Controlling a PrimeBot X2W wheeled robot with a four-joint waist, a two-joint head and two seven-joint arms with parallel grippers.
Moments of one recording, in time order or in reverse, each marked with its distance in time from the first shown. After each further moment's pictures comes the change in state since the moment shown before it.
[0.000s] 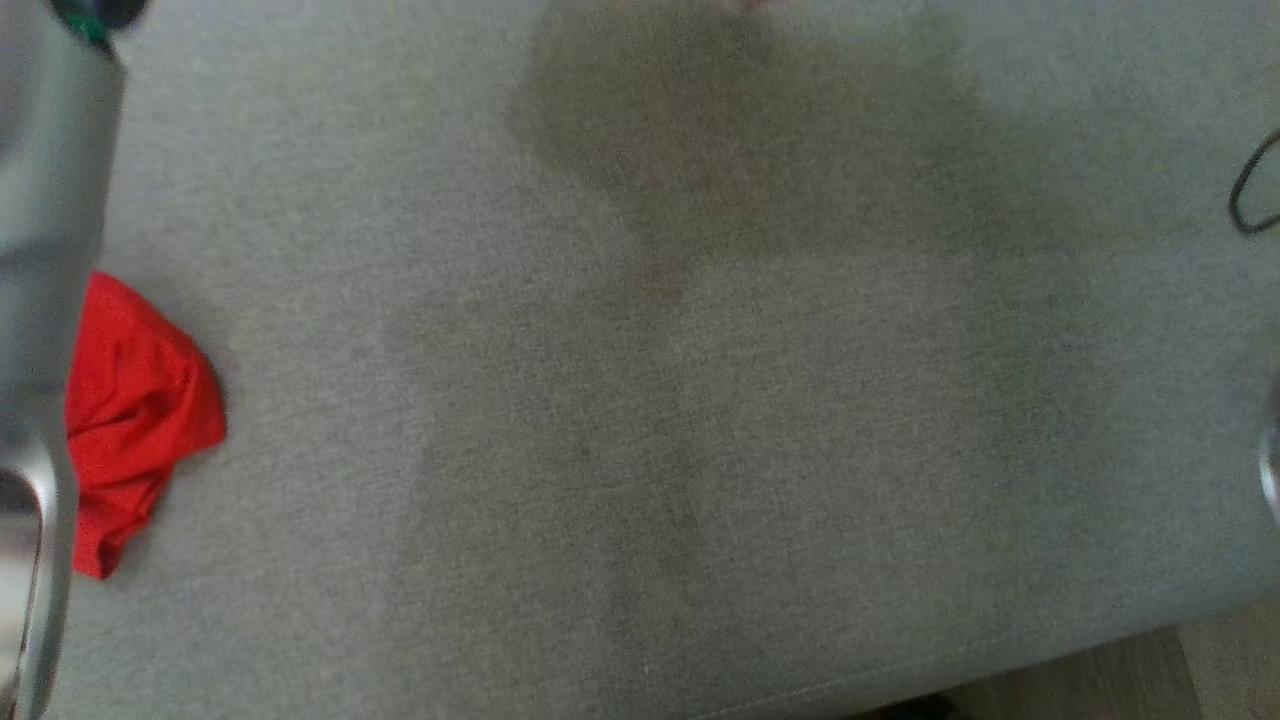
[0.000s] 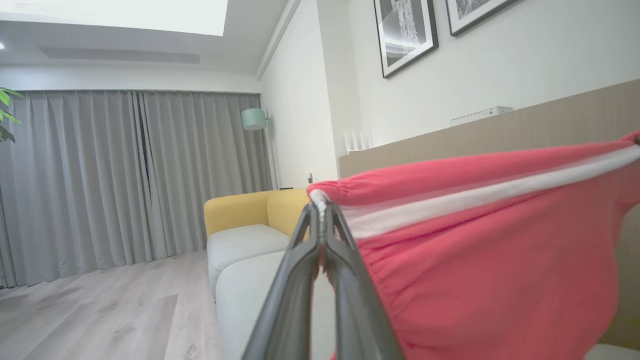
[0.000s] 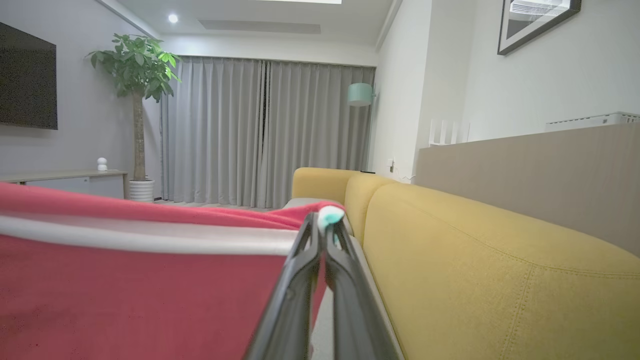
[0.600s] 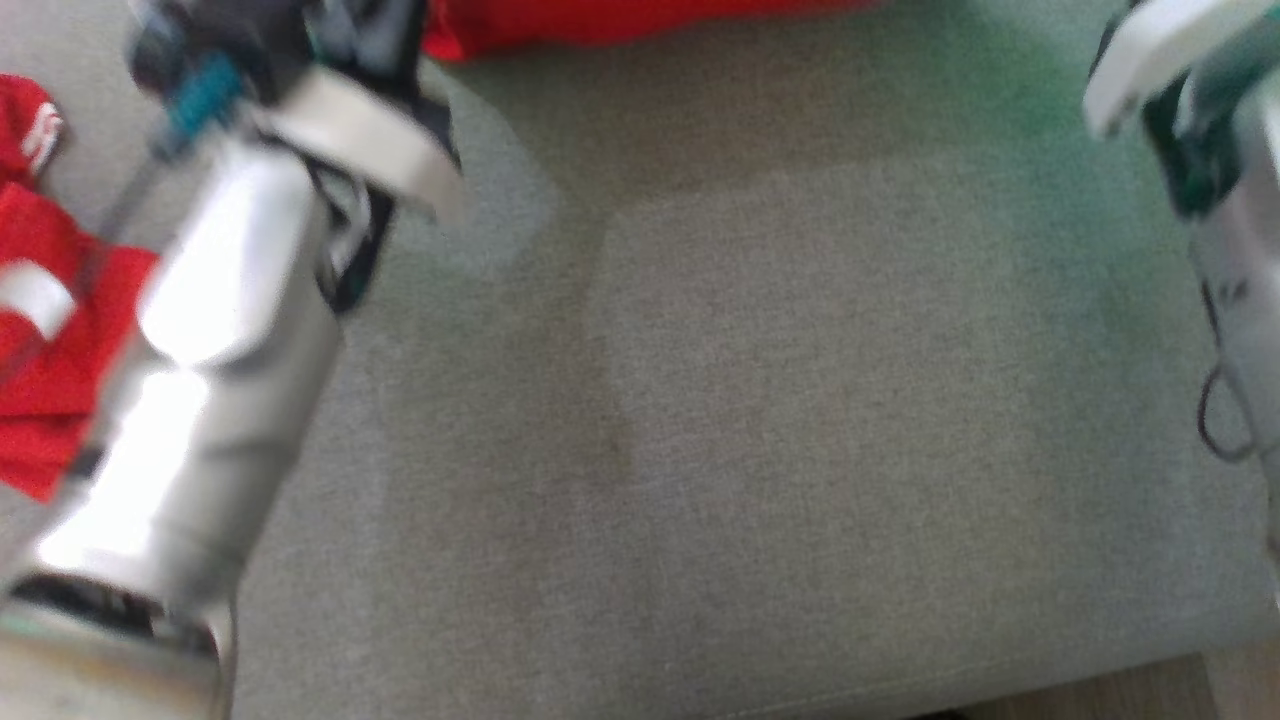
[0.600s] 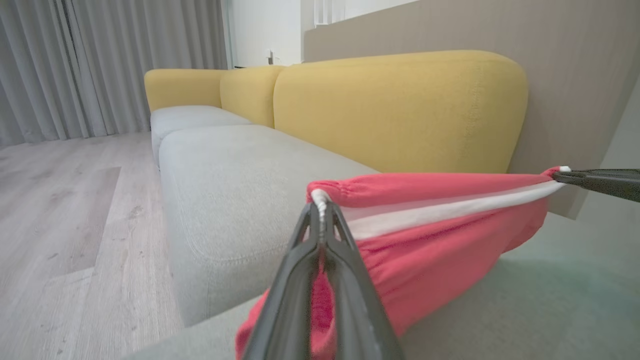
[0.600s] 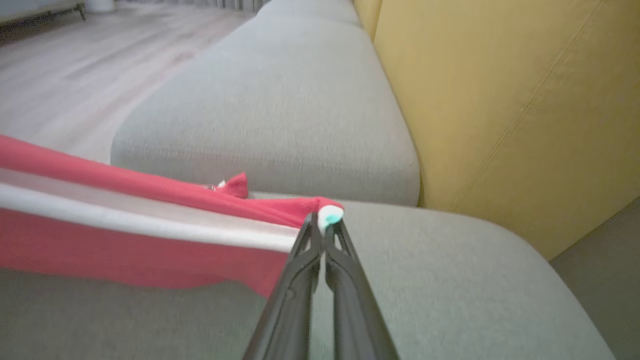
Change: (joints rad) left arm 0.241 -0.123 -0.131 0.212 -0.036 -0.079 -0.118; right arm 0.168 -0.068 0.180 0.419 0.025 0.000 -0.050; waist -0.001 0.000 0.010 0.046
